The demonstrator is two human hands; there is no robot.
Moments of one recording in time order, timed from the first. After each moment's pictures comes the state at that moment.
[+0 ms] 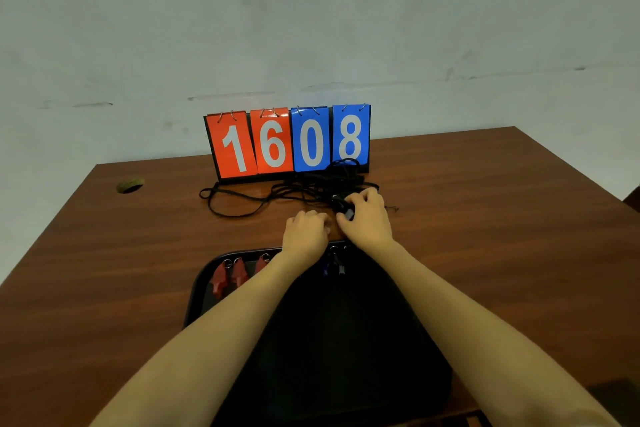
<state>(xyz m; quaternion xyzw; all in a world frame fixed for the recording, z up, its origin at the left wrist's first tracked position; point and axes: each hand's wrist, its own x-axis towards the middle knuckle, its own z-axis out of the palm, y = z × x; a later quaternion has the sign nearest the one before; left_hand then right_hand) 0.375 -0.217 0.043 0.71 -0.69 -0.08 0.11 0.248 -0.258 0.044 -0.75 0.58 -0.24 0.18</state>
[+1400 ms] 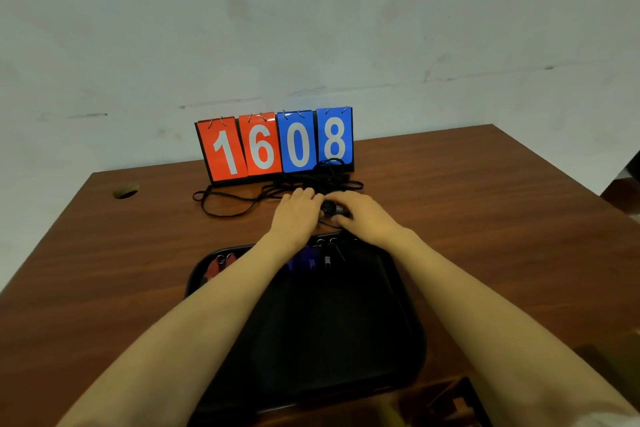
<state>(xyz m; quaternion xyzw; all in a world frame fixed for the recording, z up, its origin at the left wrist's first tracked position) 0.363 -0.205 0.087 0.64 -0.76 0.06 0.05 0.207 -0.238 0.076 -0.86 0.43 -0.19 0.21</state>
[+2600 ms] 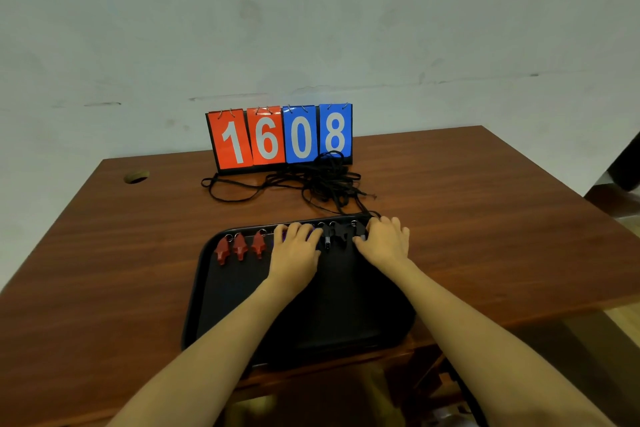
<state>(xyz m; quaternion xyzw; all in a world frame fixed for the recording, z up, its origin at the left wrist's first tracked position) 0.361 -0.112 0.029 0.66 -0.74 0.09 0.09 0.190 -0.171 0.042 -0.72 0.68 -0.09 0.09</state>
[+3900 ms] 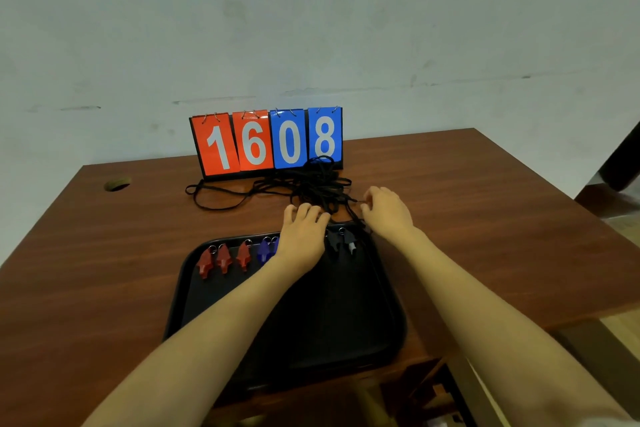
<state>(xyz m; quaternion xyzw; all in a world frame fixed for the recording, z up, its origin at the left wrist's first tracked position) 0.335 -0.165 0.053 0.63 -0.77 0.09 0.07 0.169 -0.220 0.085 -0.75 0.63 -0.17 0.13</state>
